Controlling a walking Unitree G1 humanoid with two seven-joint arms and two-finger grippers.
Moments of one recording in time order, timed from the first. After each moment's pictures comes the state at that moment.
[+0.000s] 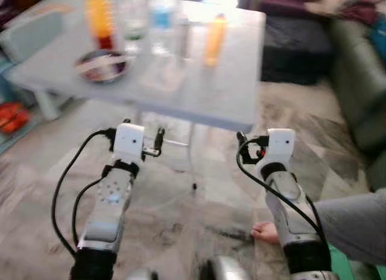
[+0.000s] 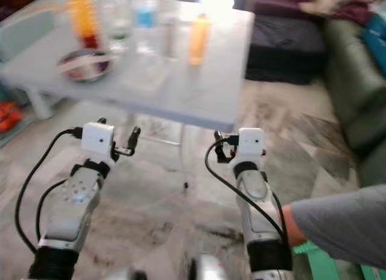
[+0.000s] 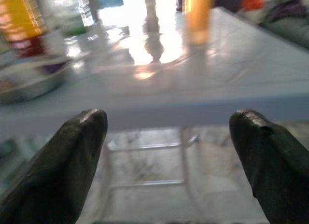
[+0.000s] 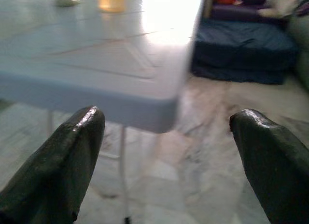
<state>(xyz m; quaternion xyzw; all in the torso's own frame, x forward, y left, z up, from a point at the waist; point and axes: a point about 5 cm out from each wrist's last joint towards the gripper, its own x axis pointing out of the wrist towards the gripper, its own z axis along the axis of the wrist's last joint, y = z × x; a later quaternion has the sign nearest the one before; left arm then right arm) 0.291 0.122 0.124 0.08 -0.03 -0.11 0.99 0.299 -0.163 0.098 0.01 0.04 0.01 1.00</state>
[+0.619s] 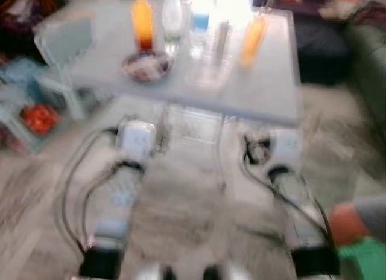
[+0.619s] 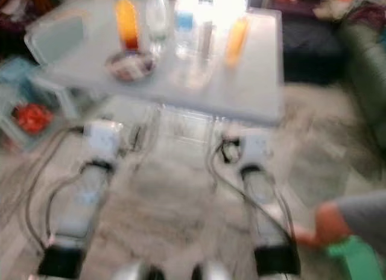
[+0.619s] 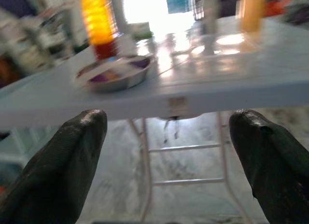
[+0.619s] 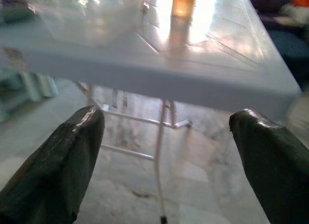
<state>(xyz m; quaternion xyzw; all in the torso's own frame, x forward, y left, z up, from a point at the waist) 0.289 0.113 0.126 0.10 -0.05 -0.11 0.99 0.294 -0.165 0.097 0.00 0.04 0.01 1.00</state>
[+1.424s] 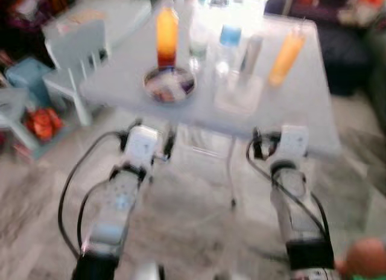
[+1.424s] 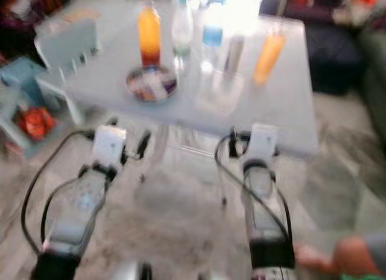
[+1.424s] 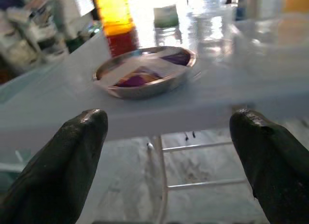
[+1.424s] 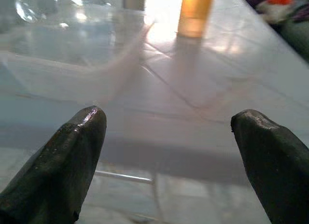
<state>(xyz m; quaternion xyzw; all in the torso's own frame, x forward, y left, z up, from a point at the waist) 0.286 0.116 0.122 0.10 -0.04 -0.13 0.99 0.306 -0.174 0.109 0.01 0.03 -0.07 1.00</state>
